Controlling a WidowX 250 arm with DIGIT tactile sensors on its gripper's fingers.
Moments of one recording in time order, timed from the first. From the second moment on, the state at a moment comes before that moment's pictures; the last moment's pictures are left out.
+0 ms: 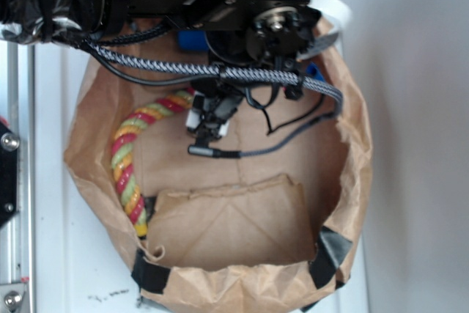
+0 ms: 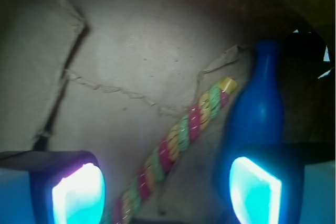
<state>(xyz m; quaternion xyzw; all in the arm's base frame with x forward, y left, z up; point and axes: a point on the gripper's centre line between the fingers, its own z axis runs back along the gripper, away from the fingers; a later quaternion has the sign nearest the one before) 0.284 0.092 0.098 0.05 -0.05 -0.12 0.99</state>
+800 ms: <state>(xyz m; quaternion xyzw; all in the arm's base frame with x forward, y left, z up) 0.279 0.130 0.072 0.12 -0.09 -0.12 0.98</state>
